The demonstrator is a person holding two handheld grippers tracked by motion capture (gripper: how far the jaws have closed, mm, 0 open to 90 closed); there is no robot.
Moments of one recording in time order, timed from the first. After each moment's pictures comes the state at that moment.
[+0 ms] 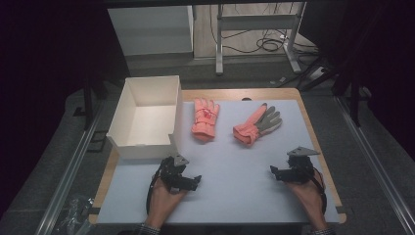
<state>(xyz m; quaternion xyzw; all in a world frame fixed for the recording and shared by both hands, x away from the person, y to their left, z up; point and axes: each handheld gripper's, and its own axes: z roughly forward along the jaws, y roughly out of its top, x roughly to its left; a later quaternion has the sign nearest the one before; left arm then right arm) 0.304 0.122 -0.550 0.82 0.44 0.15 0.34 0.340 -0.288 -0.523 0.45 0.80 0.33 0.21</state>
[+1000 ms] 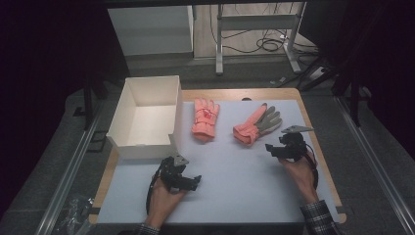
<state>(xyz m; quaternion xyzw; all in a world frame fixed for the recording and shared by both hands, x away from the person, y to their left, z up) 0.304 0.122 -0.550 0.82 0.44 0.15 0.34 0.399 -0.270 -0.495 0.45 0.80 0.35 0.20</state>
